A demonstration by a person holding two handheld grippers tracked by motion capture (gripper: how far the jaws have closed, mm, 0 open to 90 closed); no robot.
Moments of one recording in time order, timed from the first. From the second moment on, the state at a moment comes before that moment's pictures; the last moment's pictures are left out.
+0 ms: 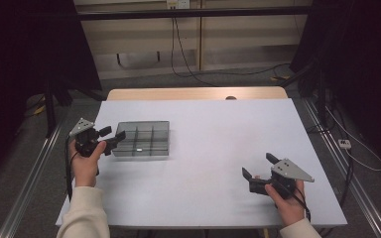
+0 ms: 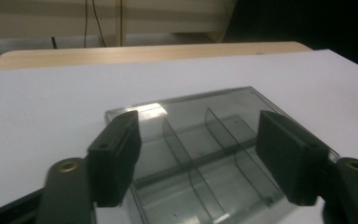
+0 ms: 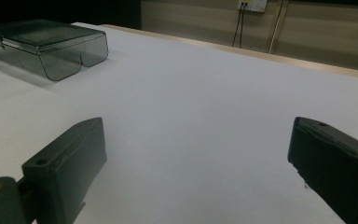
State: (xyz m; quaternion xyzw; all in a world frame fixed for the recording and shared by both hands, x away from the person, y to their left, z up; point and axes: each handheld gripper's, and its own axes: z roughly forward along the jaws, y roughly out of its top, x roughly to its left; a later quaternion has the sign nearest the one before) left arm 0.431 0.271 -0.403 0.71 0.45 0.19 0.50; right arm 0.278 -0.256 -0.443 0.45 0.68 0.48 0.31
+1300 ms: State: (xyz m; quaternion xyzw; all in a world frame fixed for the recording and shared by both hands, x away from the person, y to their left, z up) left arm 0.497 0.285 -0.461 0.76 0.49 0.18 0.39; right arm 0.290 -0.238 -0.446 0.44 0.70 0.47 0.29
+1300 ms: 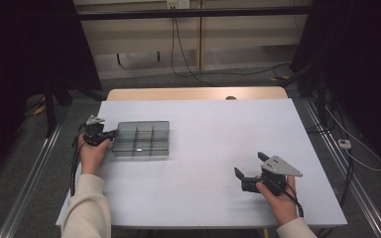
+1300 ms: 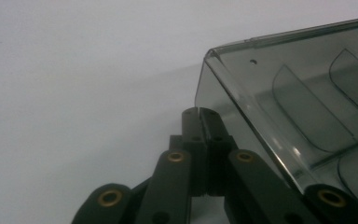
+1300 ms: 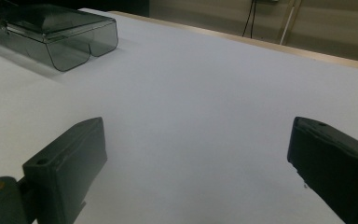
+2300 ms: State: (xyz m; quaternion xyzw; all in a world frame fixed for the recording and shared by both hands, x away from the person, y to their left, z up) left arm 0.483 0.249 -0.462 0.81 0.43 0.15 0.37; right arm 0.355 -0.156 -0.456 0.48 0.71 0.43 0.29
